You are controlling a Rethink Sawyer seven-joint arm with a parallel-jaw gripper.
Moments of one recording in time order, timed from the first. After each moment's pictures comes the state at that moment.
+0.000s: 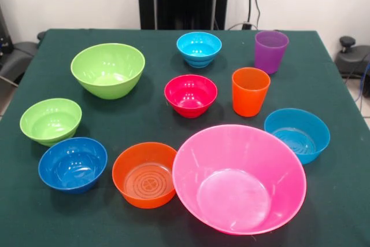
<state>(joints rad) -0.09 -1.13 0.00 1.97 0.00 0.60 1.57</state>
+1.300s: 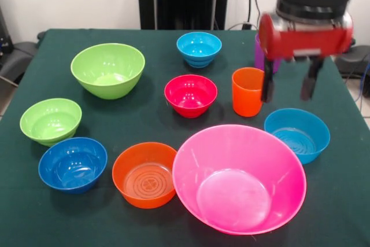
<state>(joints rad) -0.05 -0.50 0.00 1.12 0.00 0.82 1.58</state>
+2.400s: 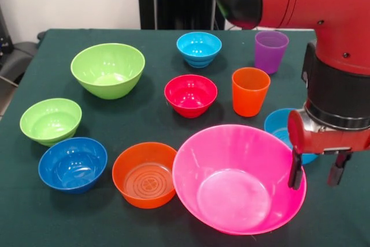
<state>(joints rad) 0.00 -0.17 -0.02 0.71 0.02 0.87 1.66</state>
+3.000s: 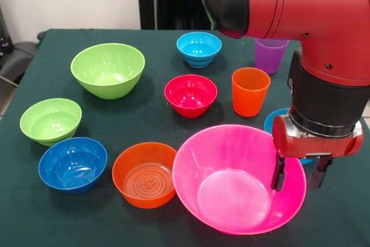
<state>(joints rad) 0.00 -0.15 -0.06 0.70 0.02 0.87 1.66</state>
